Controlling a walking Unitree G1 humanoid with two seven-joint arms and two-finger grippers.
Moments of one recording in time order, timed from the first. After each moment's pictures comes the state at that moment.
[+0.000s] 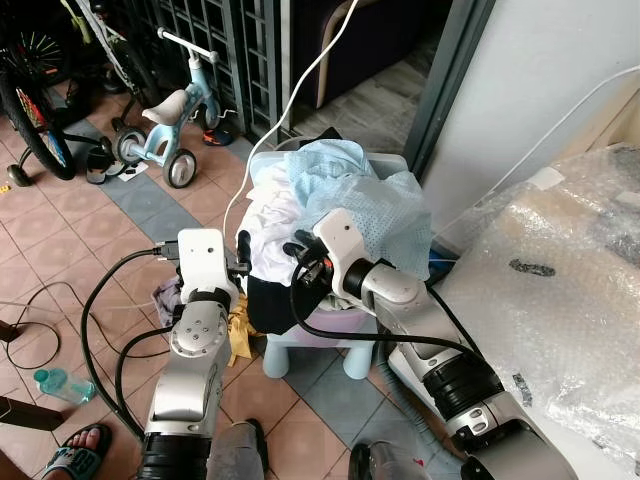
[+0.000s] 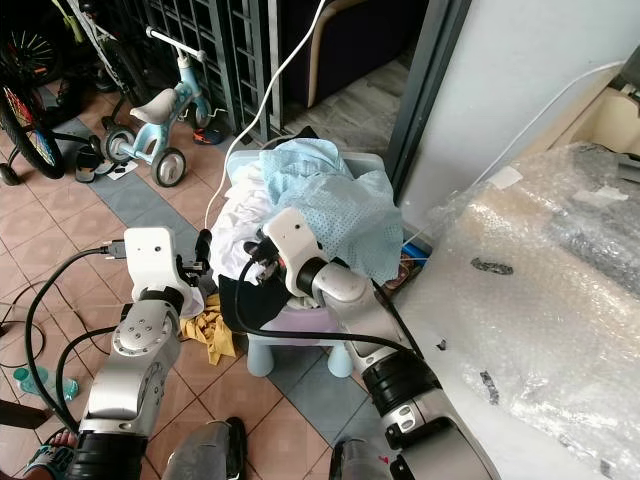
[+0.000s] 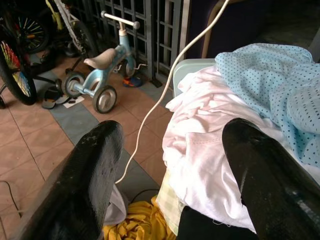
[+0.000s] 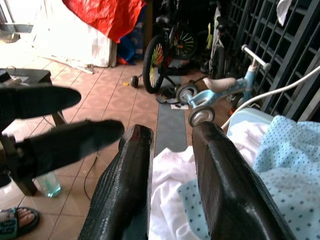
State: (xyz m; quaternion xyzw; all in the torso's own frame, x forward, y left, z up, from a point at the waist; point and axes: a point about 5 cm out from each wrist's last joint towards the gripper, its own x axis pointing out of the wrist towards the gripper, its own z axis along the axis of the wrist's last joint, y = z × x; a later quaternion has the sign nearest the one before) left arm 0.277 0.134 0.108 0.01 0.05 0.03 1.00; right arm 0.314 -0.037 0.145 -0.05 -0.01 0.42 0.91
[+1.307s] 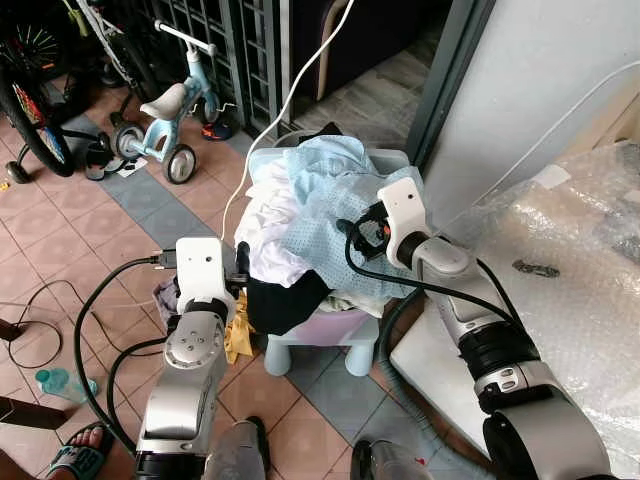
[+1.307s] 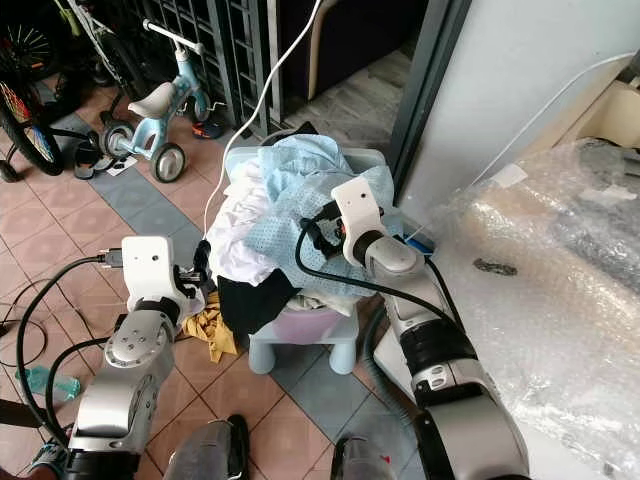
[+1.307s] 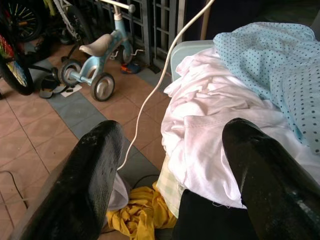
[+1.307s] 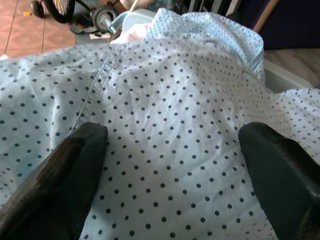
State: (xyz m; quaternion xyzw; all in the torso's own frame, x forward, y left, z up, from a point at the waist) left arm 0.268 0.135 0.106 0.01 0.07 0.02 1.00; right arm 0.354 -0.120 0.109 -0.15 0.13 0.24 0.95
